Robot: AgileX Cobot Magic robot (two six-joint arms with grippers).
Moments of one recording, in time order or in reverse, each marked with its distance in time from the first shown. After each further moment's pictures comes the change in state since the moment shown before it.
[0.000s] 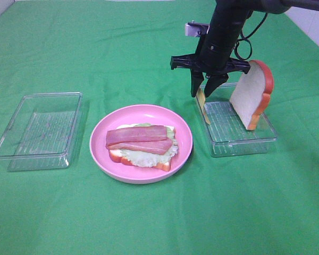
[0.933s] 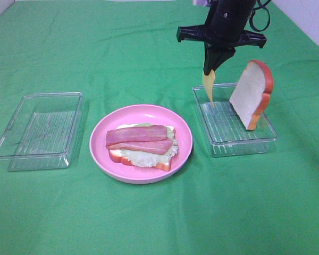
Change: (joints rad) left arm 0.000 0.000 0.000 0.000 0.000 0.000; right arm 0.000 -0.158 0.000 0.022 0.117 0.000
